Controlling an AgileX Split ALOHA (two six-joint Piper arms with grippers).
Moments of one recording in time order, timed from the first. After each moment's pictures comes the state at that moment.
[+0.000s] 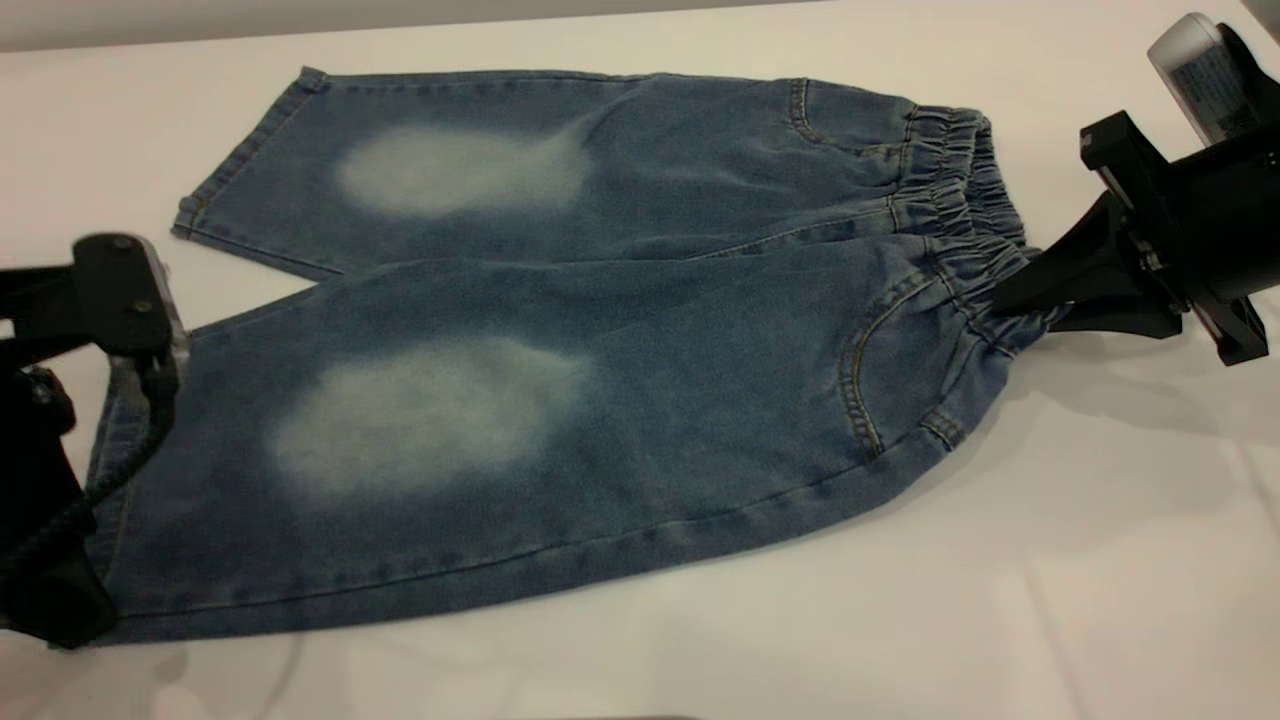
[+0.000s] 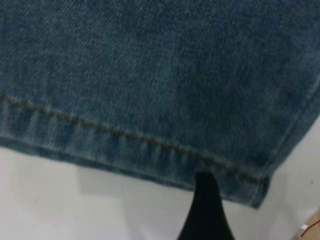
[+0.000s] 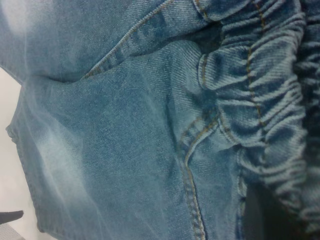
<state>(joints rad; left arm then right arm) -0.17 1.78 -0.51 -0.06 0.25 0.88 -0.06 2.18 -0.77 1.66 0.86 -1.34</state>
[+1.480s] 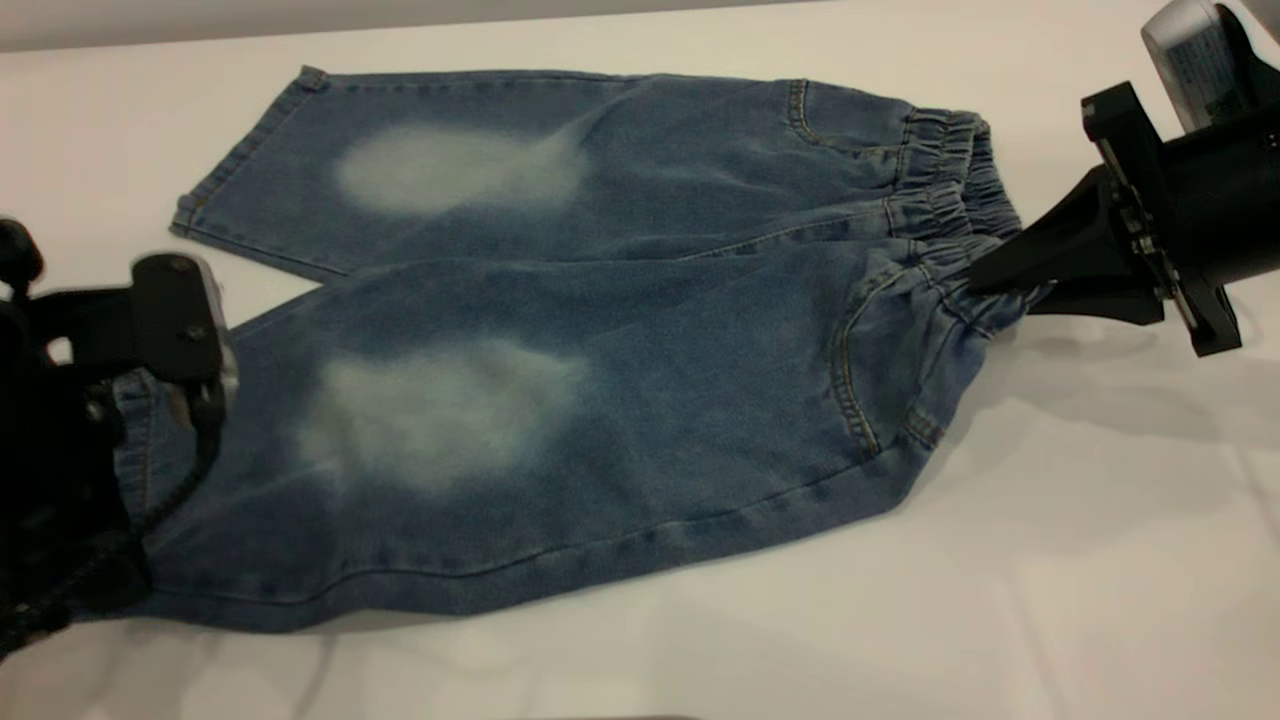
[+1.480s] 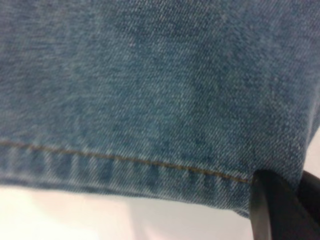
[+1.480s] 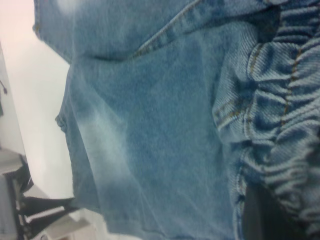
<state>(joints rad) -0.24 1.77 -0.51 -0.06 0.23 0.87 -0.06 2.18 -0.77 1.63 0.98 -1.32</state>
